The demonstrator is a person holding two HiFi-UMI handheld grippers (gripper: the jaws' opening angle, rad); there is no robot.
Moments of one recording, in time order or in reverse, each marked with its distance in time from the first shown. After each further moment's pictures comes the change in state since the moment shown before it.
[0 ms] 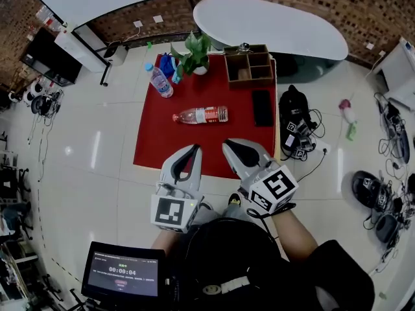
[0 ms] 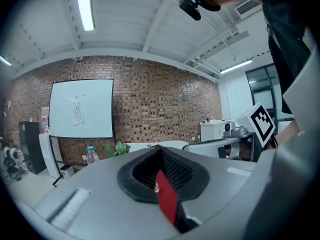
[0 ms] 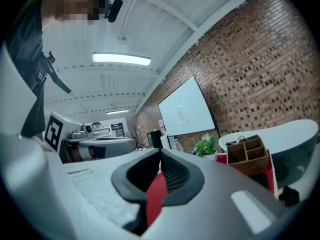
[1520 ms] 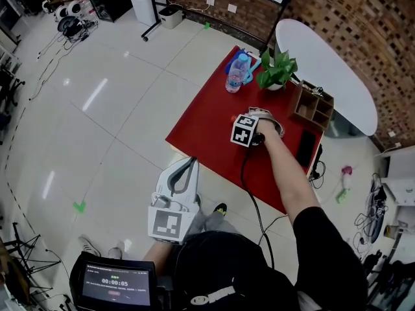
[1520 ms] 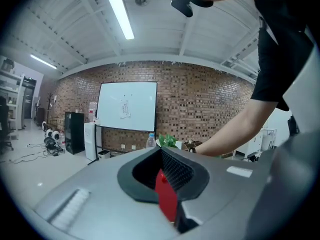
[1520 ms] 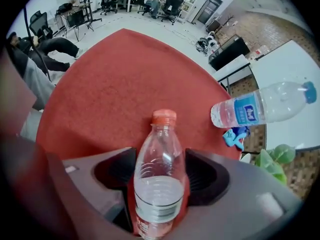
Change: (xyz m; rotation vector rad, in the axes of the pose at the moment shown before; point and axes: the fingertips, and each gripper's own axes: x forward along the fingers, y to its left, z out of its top) left arm -0.153 0.163 -0.068 -0.176 -0.010 0.364; right arm 0.264 -0.071 -0.278 -1.224 1.344 0.348
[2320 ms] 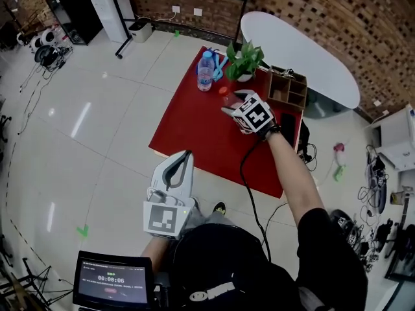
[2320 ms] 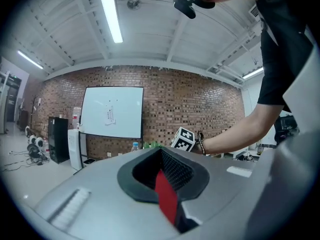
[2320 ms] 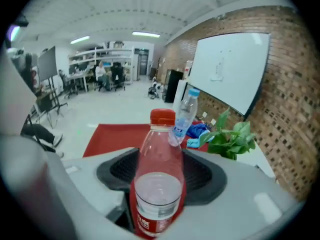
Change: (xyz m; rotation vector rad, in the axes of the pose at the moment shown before) left arm 0.008 -0.053 0.026 0.056 -0.064 -0.150; right arm -0.150 -0.050 -0.030 0.690 -0.604 -0.103
